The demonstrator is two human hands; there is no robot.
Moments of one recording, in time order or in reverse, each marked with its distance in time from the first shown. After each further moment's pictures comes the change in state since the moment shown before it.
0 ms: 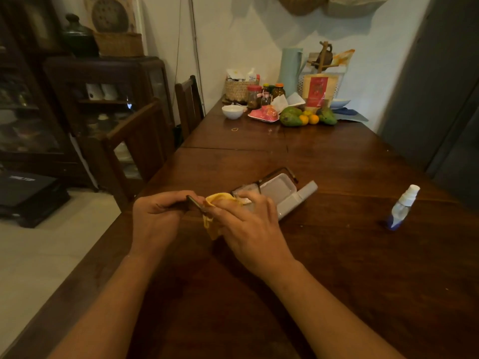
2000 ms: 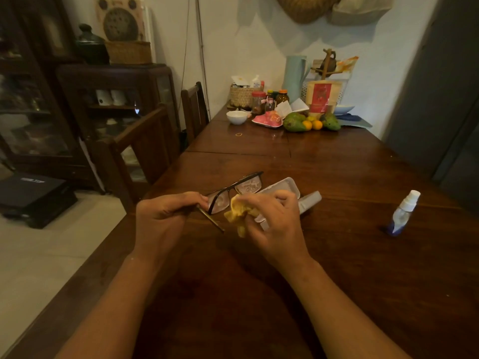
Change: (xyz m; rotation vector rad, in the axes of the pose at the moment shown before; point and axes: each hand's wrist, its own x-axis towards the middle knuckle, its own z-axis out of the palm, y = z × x) left_hand -0.005 0.027 -0.003 0.083 -0.083 0.242; right_hand -0.006 0.027 -0.008 0.254 0.329 0.116
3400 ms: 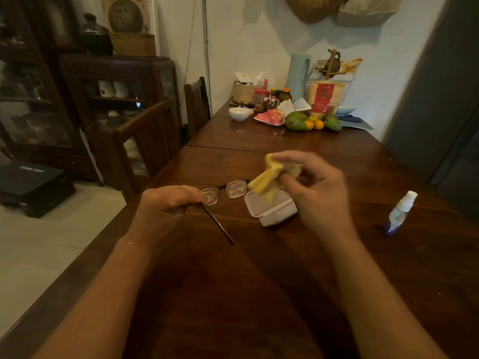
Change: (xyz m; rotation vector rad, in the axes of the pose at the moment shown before) left_hand 0.002 -0.032 -0.018 0.232 -0.209 0.143; right_hand 0.046 -0.012 -0.074 0.536 -0.004 0.298
